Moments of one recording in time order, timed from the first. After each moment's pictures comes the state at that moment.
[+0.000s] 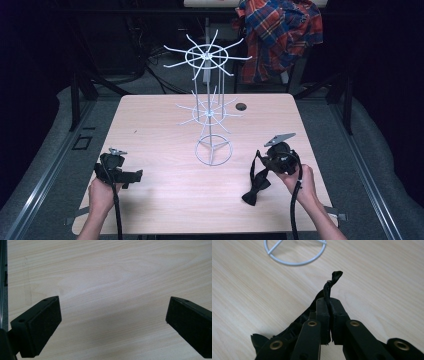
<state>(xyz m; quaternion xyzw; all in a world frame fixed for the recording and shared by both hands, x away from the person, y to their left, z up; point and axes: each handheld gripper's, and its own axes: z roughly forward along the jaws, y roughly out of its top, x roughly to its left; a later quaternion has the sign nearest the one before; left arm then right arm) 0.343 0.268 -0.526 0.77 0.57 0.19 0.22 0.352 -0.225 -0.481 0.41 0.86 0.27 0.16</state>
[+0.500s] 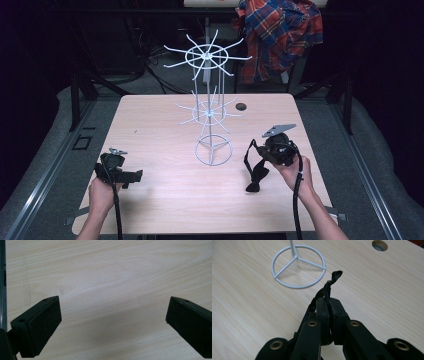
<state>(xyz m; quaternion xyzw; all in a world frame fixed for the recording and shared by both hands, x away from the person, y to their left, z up) 0.345 0.268 -0.528 0.77 0.57 0.18 0.22 0.362 -0.216 -0.456 0.40 0.85 0.30 0.18</state>
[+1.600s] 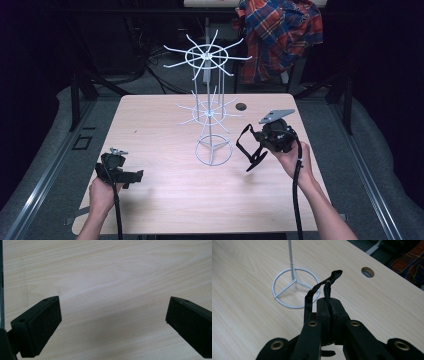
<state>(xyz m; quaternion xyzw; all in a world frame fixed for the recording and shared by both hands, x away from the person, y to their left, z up) 0.344 0.267 -0.527 0.77 0.57 0.18 0.22 0.372 -0.202 -0.410 0.37 0.85 0.32 0.22</state>
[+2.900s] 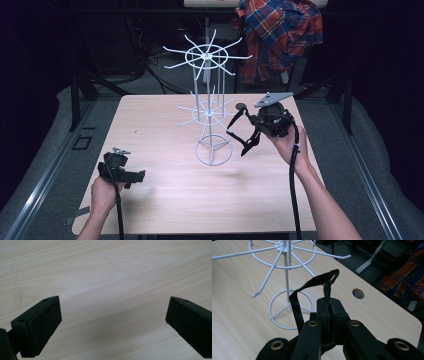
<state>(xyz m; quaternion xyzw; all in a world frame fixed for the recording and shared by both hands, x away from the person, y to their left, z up) 0.348 0.263 -0.529 0.78 0.56 0.17 0.22 0.389 -0.189 -0.374 0.35 0.84 0.34 0.25</state>
